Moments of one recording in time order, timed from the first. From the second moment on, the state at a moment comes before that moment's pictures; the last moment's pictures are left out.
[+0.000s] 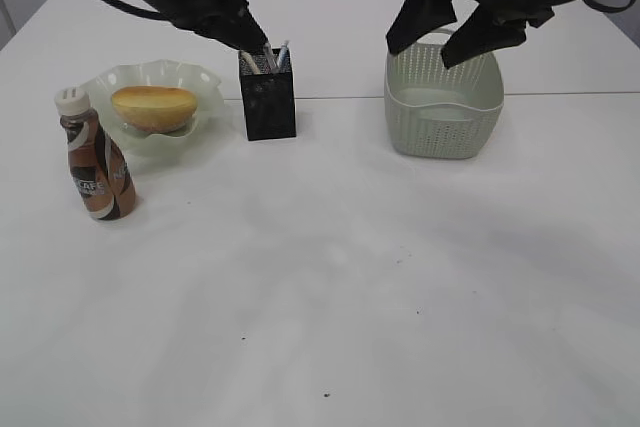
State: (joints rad) left arm -0.30 2.07 -1.89 -0.58 0.92 0.67; right arm 0.15 1.88 -1.75 0.55 1.11 -0.28
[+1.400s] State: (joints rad) left arm -0.30 1.71 -1.86 -0.05 1.25 -0.05; right arm 0.15 1.73 -1.77 0.12 1.24 -0.04
